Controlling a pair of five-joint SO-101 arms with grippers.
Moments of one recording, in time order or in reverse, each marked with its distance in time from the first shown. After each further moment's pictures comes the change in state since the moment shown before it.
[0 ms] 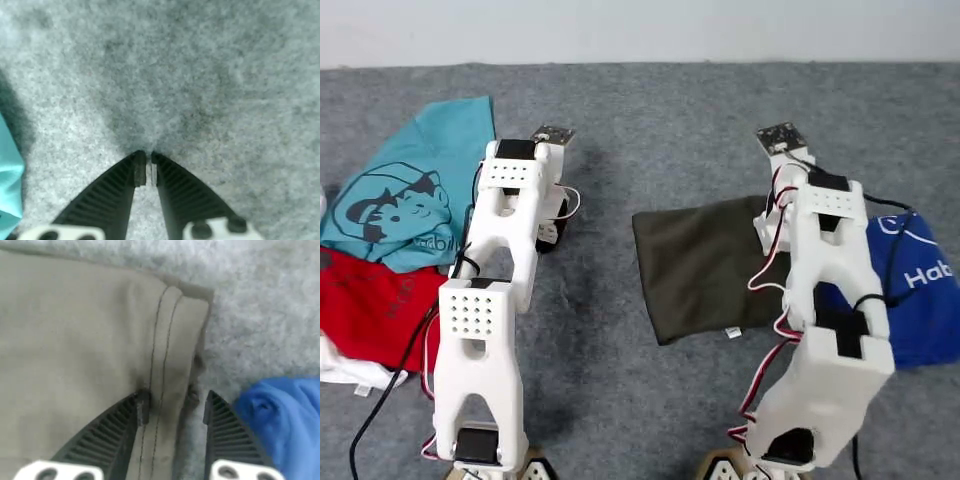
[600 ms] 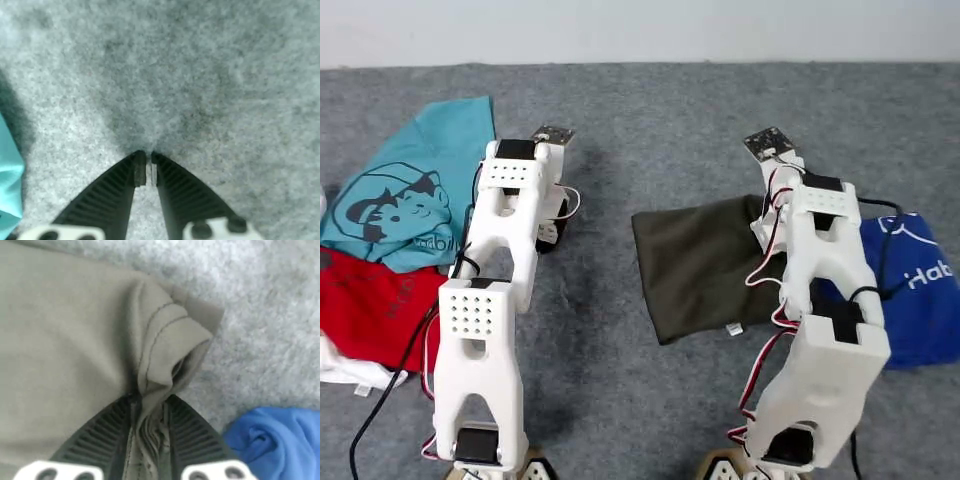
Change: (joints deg) left arm 0.0 0.0 0.0 0.0 0.0; right arm -0.9 4.0 -2.9 -1.0 6.9
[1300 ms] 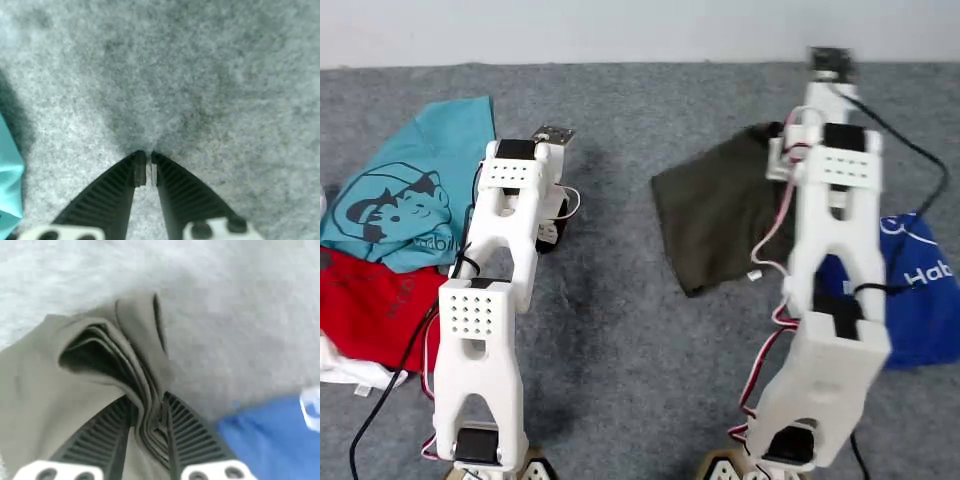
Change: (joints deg) left arm 0.0 0.0 0.0 0.0 0.0; right arm 2.1 -0.5 -26.3 11.3 -33.4
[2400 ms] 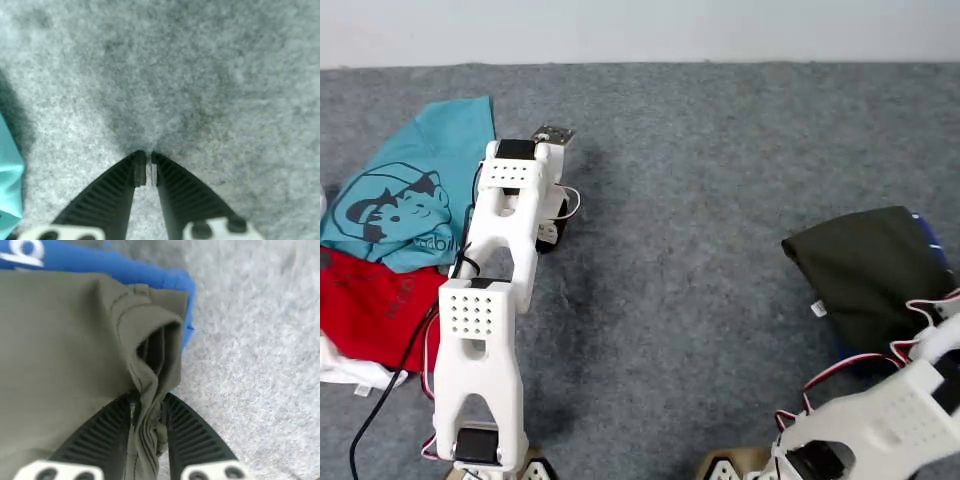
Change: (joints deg) left arm 0.0 0.0 0.0 0.0 0.0; right arm 43.5 -4.7 16.7 17.3 -11.8
